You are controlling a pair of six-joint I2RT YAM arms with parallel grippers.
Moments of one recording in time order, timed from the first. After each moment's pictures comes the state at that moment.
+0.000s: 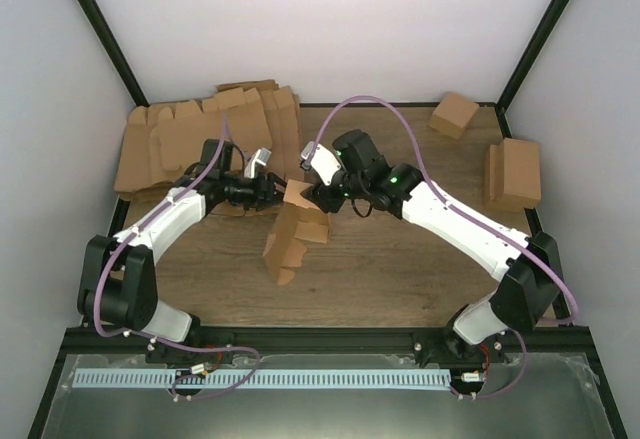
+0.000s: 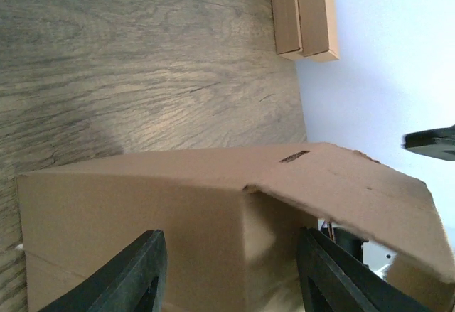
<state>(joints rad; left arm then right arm) -0.27 1.48 0.97 -0.33 0.93 -0.52 0.77 1.49 1.34 -0.52 -0.19 -0.22</state>
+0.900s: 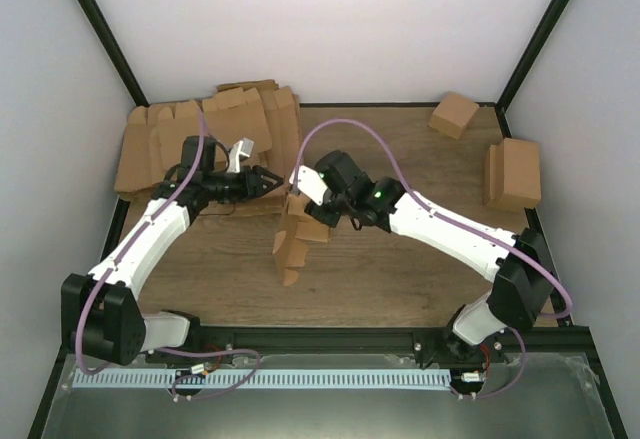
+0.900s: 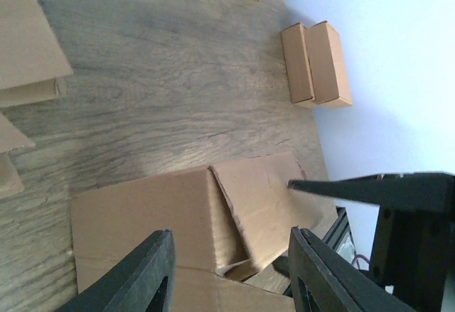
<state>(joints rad) -0.25 1.29 0.99 -0.39 0.76 -0.53 0.87 1.52 1.30 -0.54 0.04 -0.37</state>
